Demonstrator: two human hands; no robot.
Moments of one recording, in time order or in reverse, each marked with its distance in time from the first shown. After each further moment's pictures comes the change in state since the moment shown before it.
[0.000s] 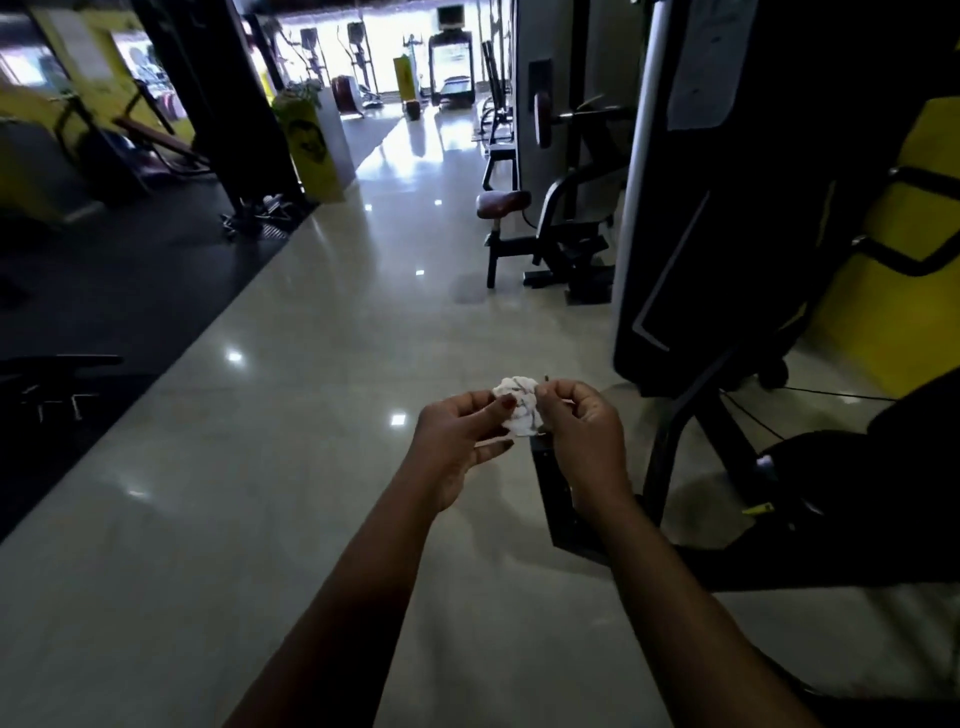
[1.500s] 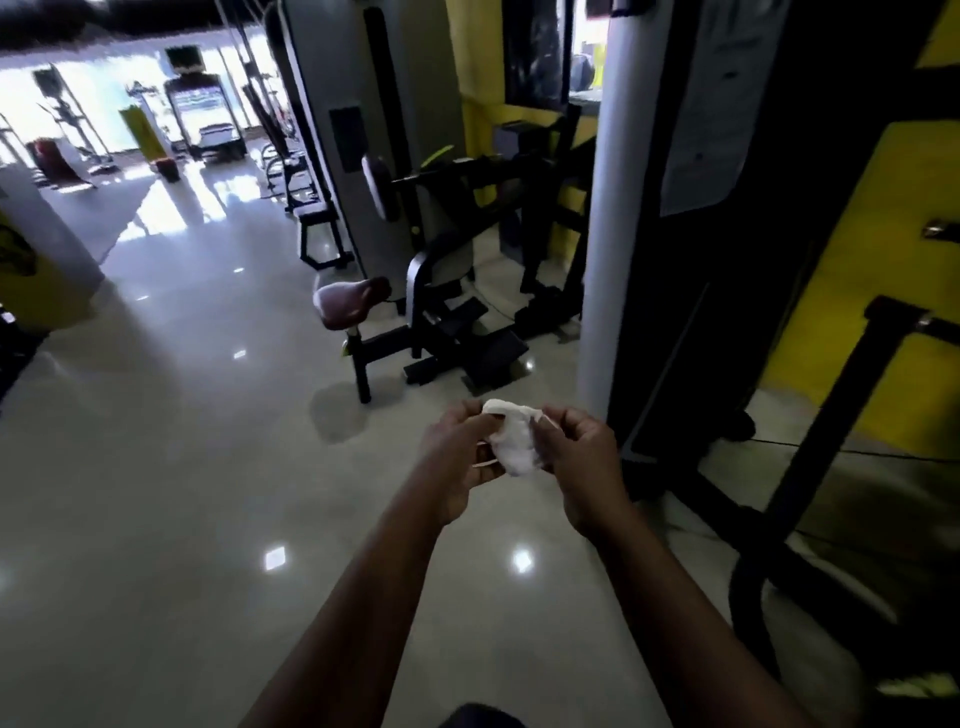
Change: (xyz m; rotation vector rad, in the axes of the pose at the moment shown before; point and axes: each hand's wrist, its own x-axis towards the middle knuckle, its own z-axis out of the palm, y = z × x) left_hand 0.755 0.143 -0.032 0.140 -0.393 -0.195; right_hand 0.676 0.066 0.169 0.085 0.431 0.059
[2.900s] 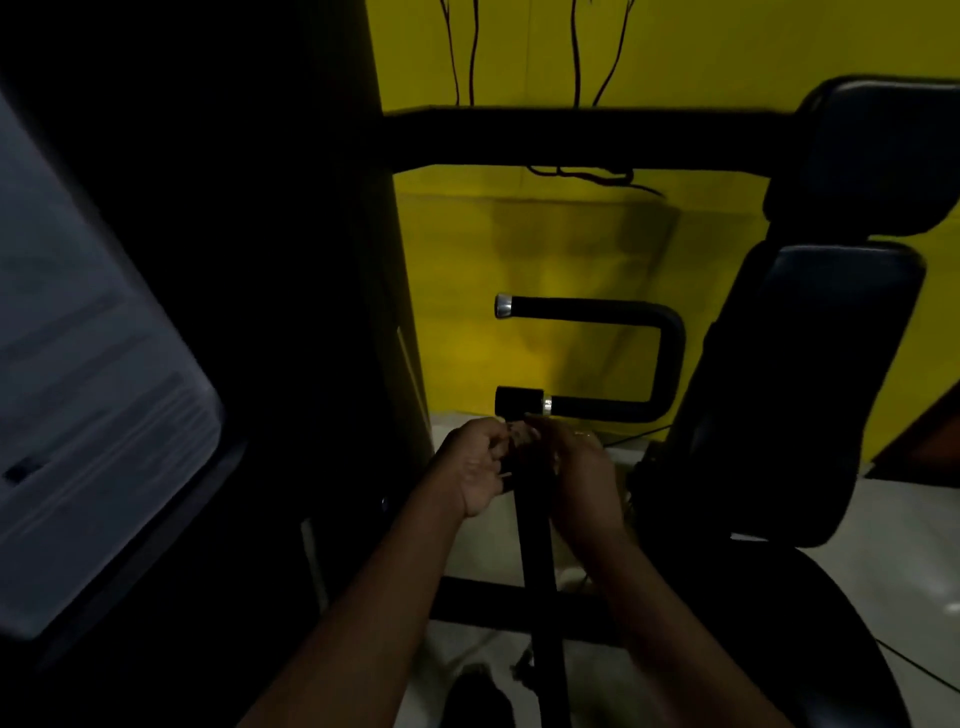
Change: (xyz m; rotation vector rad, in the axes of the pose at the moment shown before) left_hand 0.402 -0.022 0.563 0.230 -0.823 -0.546; right_hand 0.347 -0.061 -0.430 -1.086 0.898 -0.237
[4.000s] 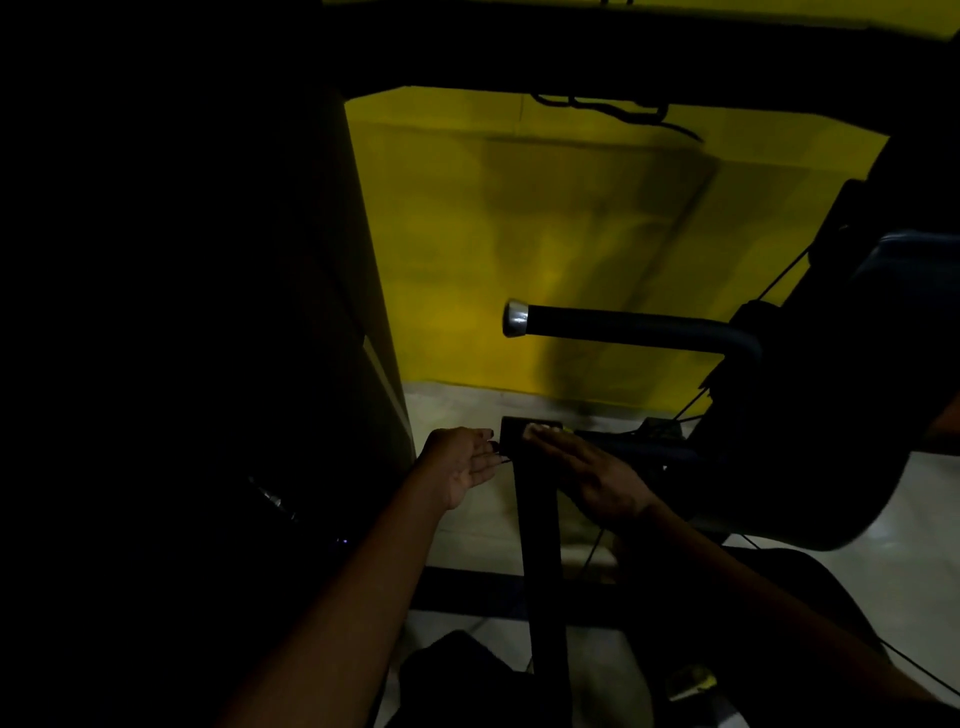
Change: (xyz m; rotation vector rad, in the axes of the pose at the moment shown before) left_hand 0.185 0.037 -0.041 0.063 0.105 -0.188; right_hand 0.100 0.166 0.086 -0.213 -0.440 -0.358
